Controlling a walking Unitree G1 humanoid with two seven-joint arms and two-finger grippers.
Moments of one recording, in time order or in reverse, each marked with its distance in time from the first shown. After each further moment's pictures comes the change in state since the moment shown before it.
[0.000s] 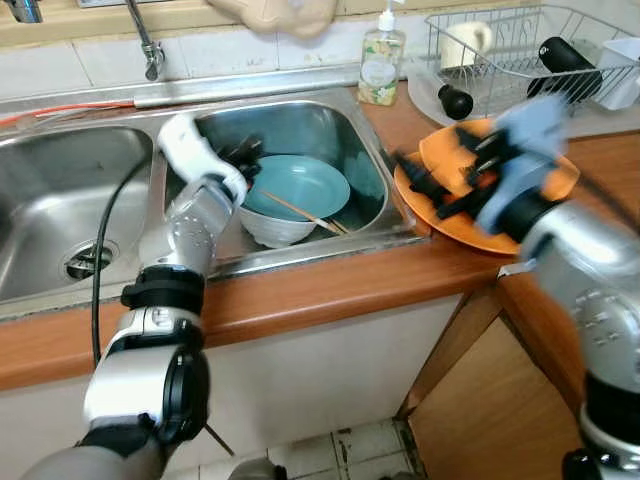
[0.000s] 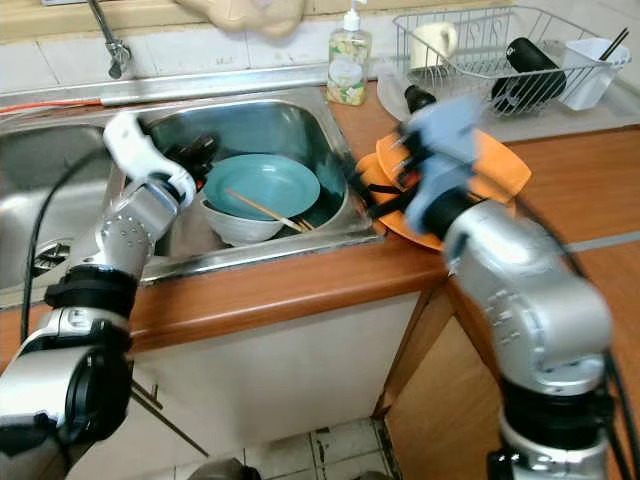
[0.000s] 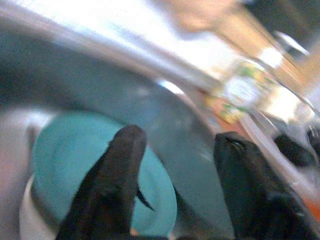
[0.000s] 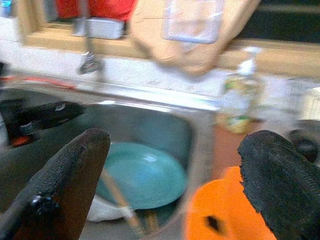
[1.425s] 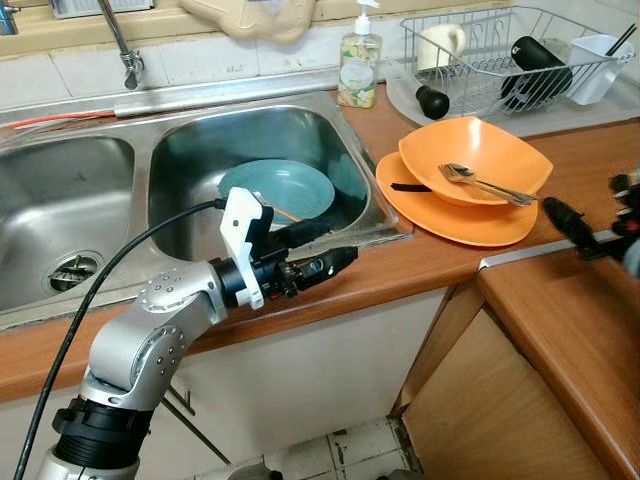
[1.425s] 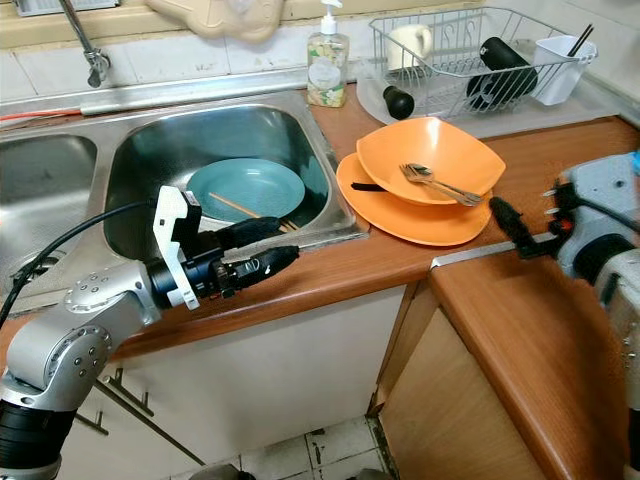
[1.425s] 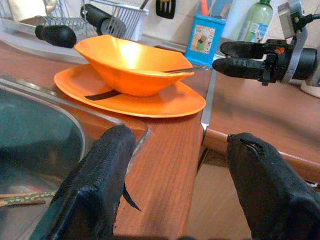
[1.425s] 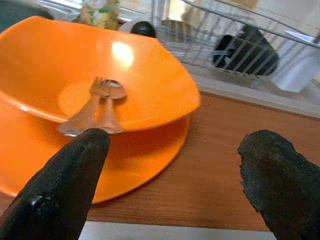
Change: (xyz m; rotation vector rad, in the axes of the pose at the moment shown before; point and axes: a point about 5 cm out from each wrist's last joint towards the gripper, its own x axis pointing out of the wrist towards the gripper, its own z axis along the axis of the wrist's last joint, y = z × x) left arm -0.111 -0.048 -0.046 0.305 0.243 -0.809; right arm -0.073 -0.114 -0.053 -0.190 0.280 -0.278
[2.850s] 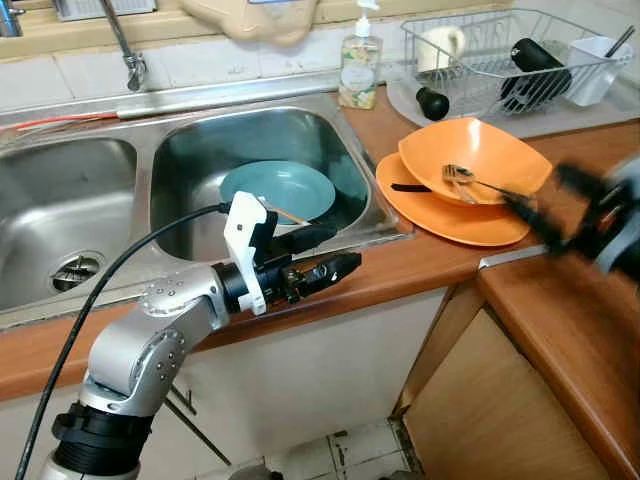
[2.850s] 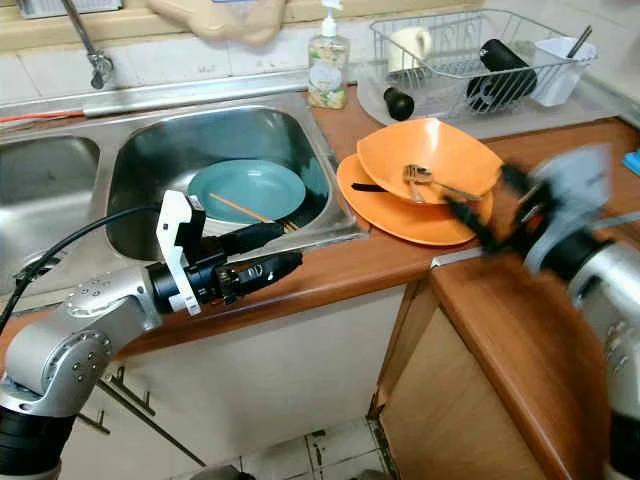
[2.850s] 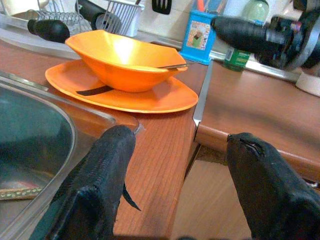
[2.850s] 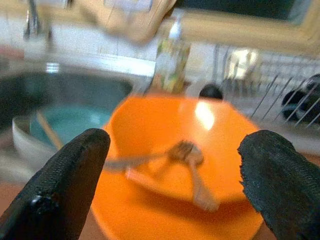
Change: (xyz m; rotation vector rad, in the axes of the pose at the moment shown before) left arm 0.000 -0.006 -0.002 -0.015 0.016 -0.009; right arm -0.003 0.024 0.028 0.167 -0.216 0.223
